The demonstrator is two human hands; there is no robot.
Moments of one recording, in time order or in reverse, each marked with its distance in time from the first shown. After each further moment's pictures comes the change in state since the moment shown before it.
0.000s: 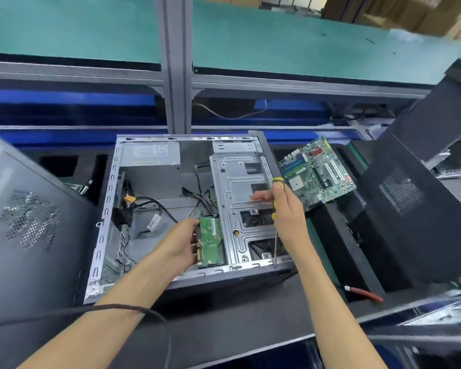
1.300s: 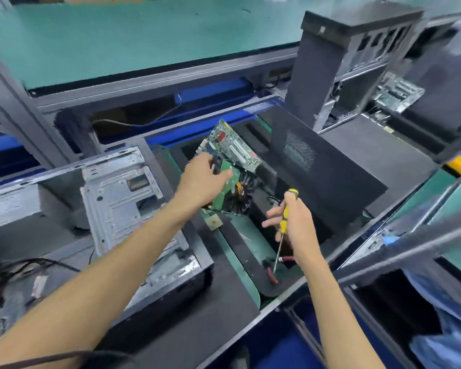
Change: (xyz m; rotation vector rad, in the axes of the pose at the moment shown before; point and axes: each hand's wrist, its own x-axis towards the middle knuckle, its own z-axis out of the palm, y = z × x) left_hand 0.017 0.027 0.270 1.093 -0.115 0.753; right_hand -0.035 0.056 -0.202 0.285 0.440 0.488
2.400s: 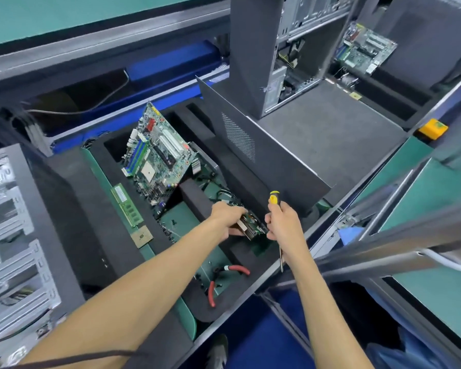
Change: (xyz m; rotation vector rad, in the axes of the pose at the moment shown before) left_hand 0.054 0.022 0.258 -0.388 -0.374 -0.657; right_hand 0.104 0.035 -0.124 -0.122 0.131 0.188
